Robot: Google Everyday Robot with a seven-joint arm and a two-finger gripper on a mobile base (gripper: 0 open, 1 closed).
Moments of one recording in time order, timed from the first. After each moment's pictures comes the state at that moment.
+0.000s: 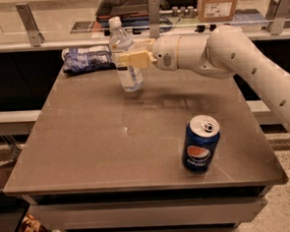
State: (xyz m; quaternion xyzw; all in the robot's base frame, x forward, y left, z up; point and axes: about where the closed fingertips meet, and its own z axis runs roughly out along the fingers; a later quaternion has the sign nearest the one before) arm 0.683 0.028 0.935 -0.40 0.63 0.39 0.55
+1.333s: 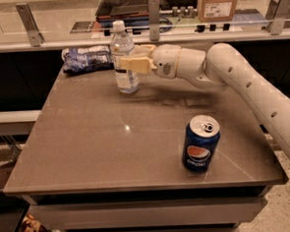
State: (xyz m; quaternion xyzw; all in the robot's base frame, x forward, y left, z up) arm 0.688 0.029 0.923 -0.38 0.58 0.43 0.58
